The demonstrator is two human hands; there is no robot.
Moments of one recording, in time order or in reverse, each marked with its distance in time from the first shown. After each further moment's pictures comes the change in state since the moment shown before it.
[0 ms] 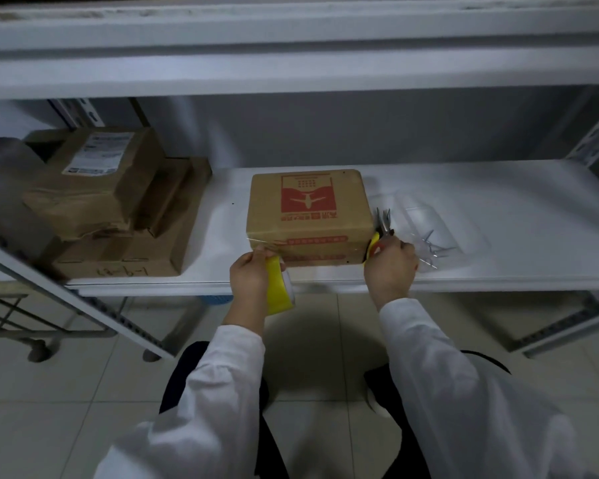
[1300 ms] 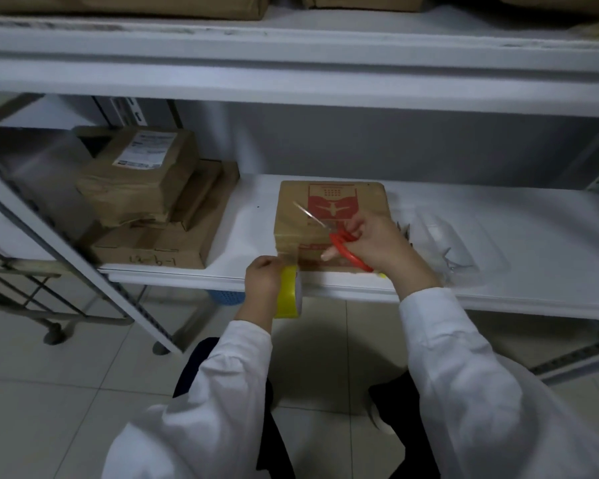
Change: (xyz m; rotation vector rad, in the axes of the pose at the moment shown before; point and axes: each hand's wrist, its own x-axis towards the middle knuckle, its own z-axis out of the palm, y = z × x) left_hand 0.014 -0.009 -0.021 0.042 -0.044 -0.005; right_hand -0.034 -0.088 -0.080 0.217 -0.580 -0.373
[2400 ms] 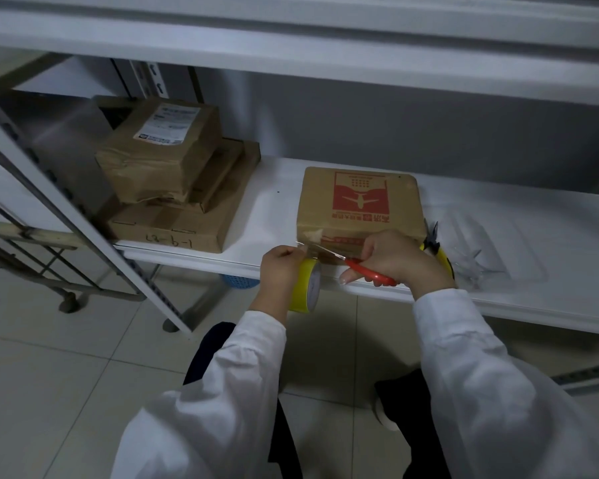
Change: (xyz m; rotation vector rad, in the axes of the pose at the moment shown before) left_hand 0.018 -0.009 -0.003 0.016 0.010 0.011; right_hand 0.016 0.005 0.022 -0.325 -0.335 0.140
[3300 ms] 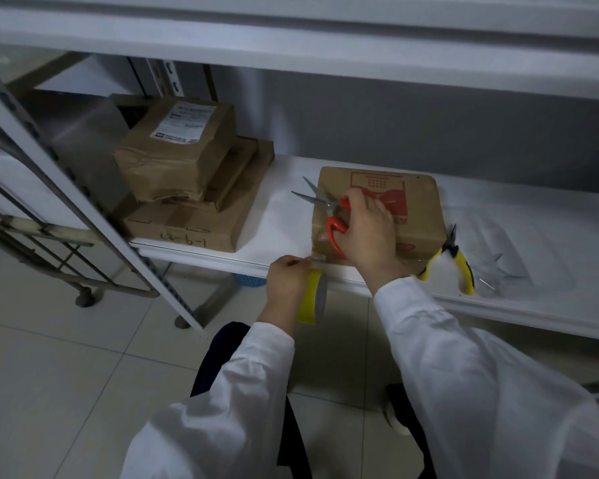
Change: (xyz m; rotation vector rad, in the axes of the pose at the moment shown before) left_hand -0.006 -0.010 -0.011 0.012 0.039 -0.026; right_hand 0.061 -0.028 0.043 -0.117 0.725 -0.322
